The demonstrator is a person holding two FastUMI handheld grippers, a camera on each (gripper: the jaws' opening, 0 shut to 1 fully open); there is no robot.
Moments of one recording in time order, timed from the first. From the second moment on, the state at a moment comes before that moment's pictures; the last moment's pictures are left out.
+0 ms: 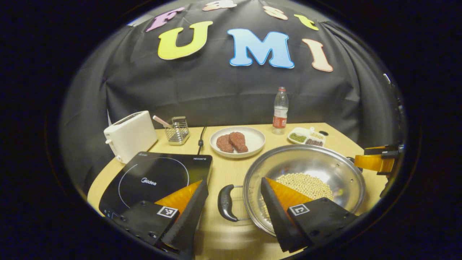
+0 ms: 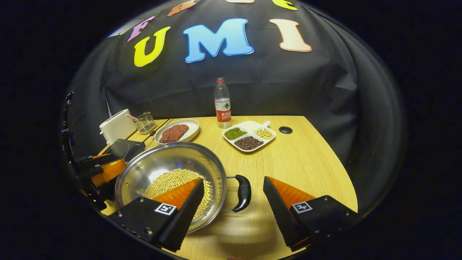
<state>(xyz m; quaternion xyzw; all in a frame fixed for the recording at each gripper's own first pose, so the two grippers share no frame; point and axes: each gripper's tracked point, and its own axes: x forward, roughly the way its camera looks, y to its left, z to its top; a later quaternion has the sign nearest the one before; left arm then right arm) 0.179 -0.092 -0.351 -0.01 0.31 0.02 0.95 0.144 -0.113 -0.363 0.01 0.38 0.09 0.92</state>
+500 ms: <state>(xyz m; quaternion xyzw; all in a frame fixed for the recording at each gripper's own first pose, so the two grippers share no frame) 0.179 -0.096 -0.399 -0.01 0.38 0.02 0.93 0.144 -0.107 -0.403 0.00 0.43 0.09 0.90</state>
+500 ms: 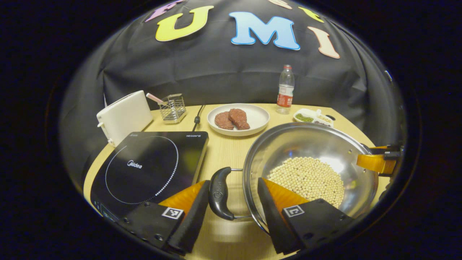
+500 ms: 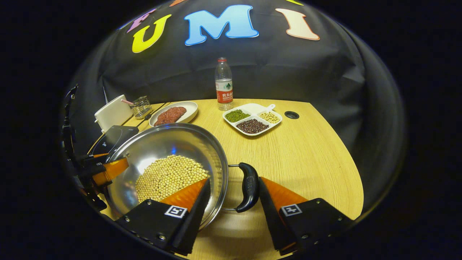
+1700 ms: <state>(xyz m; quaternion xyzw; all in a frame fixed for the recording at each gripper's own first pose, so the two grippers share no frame) 0.194 -0.064 -0.342 -0.04 0.35 0.01 0.94 0.135 -0.081 -0.356 0.00 0.44 0.04 0.90</state>
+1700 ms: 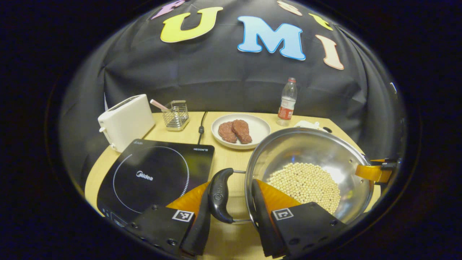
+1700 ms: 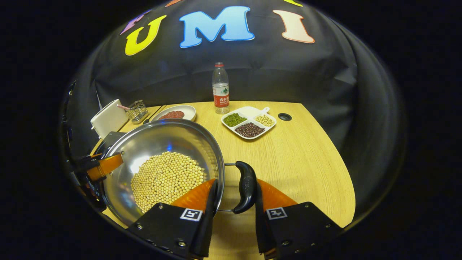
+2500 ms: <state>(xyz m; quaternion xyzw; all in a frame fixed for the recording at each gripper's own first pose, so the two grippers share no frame) 0.196 0.142 -0.323 -0.03 0.34 -0.02 0.94 0.122 0.114 -0.329 0.03 0.42 0.02 0.91</state>
